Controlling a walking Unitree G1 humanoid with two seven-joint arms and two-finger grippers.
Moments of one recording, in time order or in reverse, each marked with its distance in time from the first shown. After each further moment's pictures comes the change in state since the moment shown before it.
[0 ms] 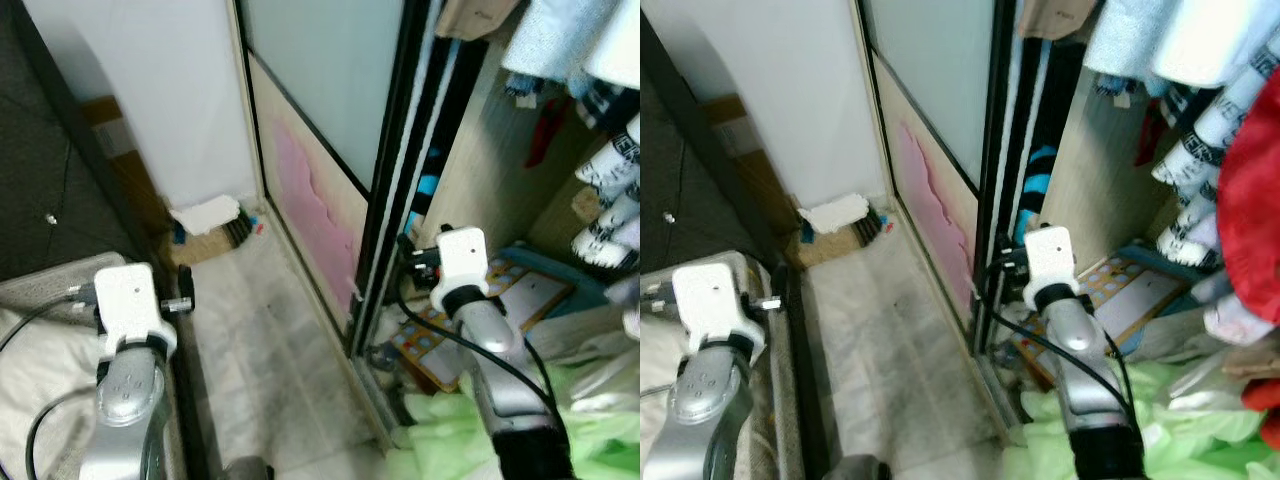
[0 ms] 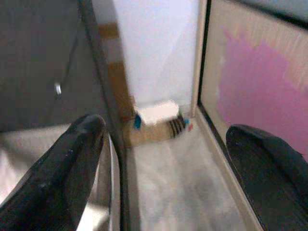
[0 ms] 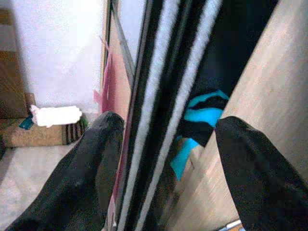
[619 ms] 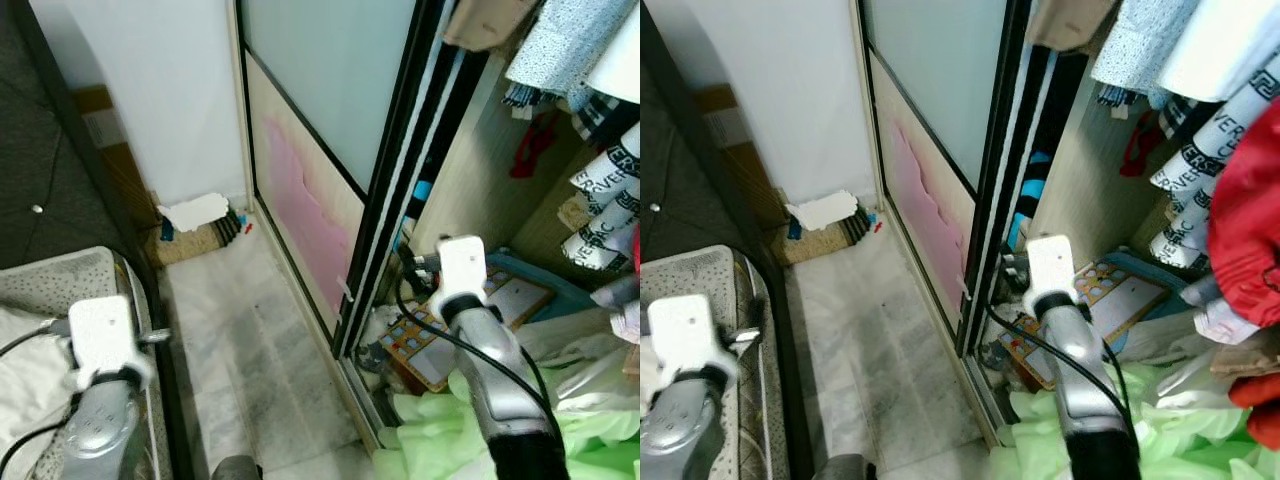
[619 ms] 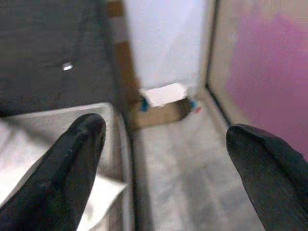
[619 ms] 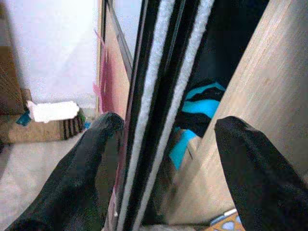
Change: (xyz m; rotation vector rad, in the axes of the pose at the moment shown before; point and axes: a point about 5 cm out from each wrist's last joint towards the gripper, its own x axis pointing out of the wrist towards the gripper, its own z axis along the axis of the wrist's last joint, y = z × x) left arm -0.012 0.021 -0.011 0.046 0.047 -0.005; right arm -0.004 -0.001 -0.013 0.053 0.039 -0.031
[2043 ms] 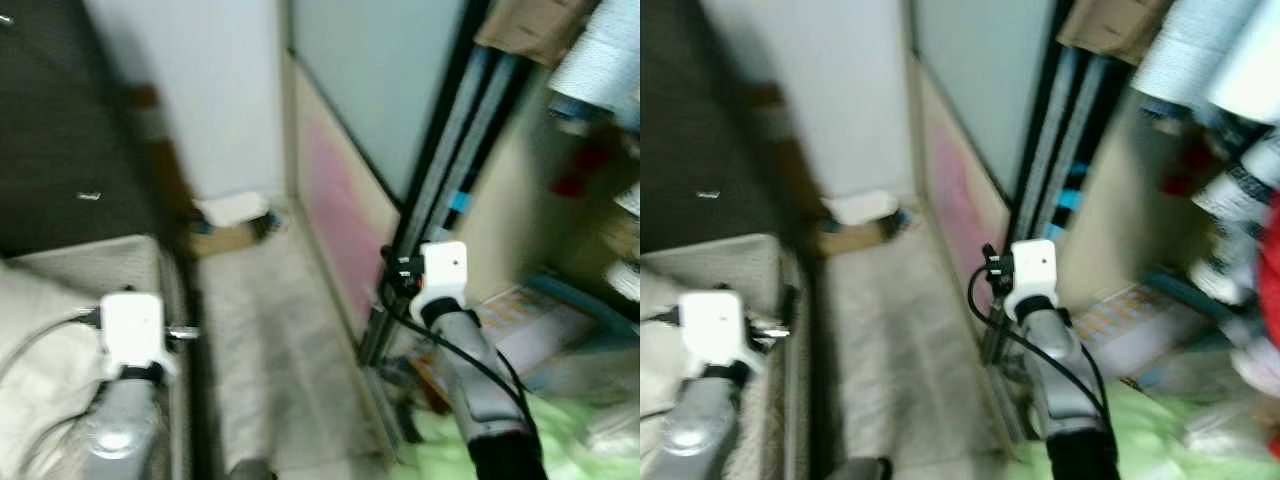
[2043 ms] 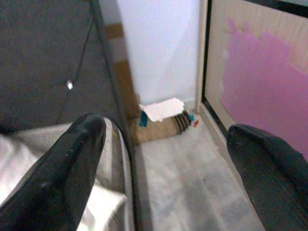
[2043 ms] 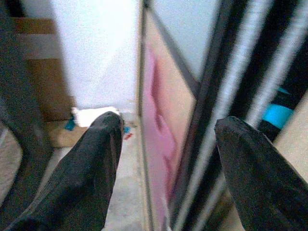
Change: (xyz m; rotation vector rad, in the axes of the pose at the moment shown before) left arm 0.000 -0.026 -0.002 0.031 -0.090 -0.159; right arm 0.002 0.022 -0.008 0.086 0.013 0.015
